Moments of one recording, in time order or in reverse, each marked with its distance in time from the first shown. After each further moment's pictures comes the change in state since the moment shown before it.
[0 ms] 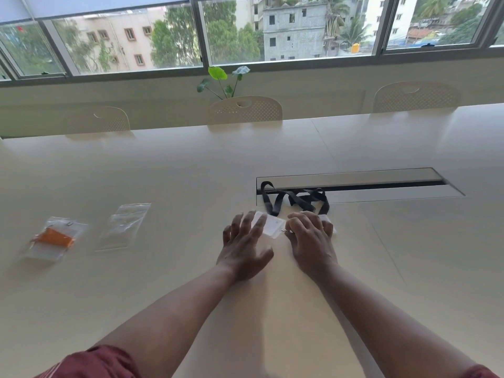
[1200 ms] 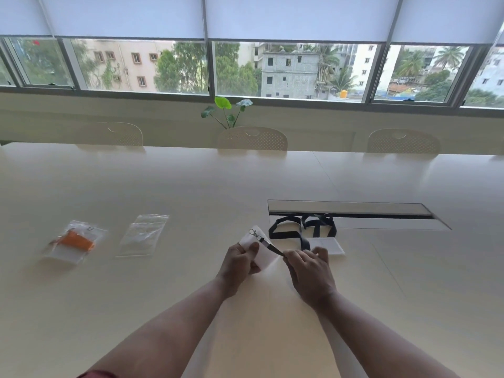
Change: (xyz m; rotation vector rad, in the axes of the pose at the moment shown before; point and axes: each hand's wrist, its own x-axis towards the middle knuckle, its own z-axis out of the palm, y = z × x) left_hand -0.029 -0.033 -0.029 -1.406 0.045 -0.333; right_hand -0.021 -0.052 -0.004 -0.164 0.072 -0.215
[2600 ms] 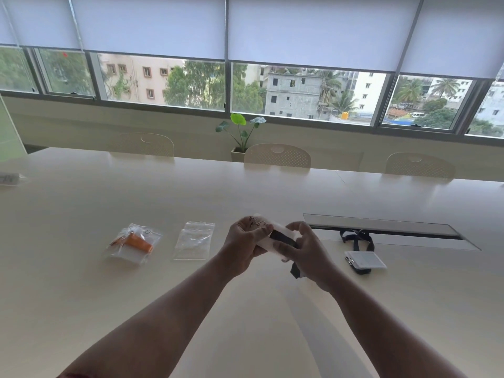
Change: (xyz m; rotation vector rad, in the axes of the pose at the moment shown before) left_hand -0.047 0.111 -0.128 -0.341 -0.105 0.102; right_hand 0.101 -0.172 -0.059 0.959 -0.339 0.561
